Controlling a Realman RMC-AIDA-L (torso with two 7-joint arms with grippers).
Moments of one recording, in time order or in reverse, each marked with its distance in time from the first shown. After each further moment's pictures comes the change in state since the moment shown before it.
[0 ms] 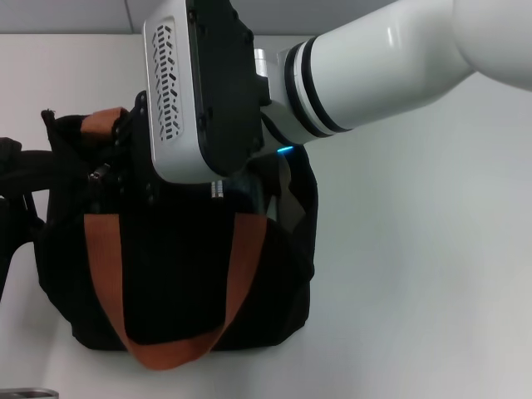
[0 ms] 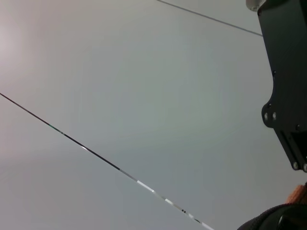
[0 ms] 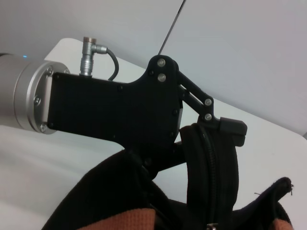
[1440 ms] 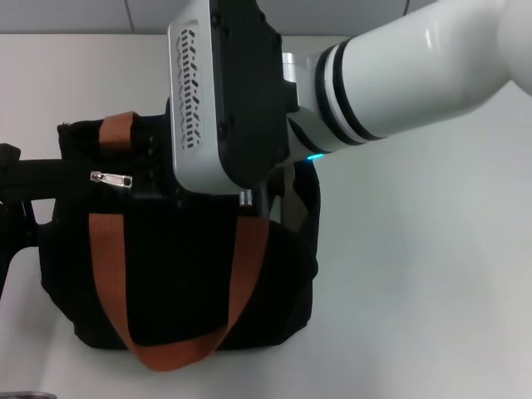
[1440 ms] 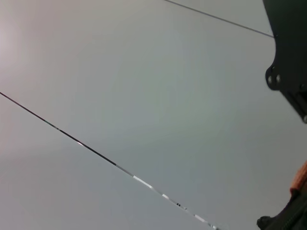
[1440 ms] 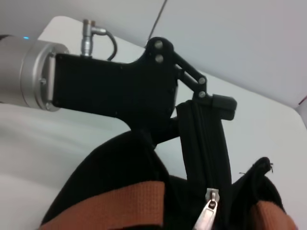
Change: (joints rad) left arm 0.008 0.000 0.004 0.005 -0.006 -0.010 -0.003; right arm -0.094 0.001 0.014 -0.180 -0.190 -0.117 0.165
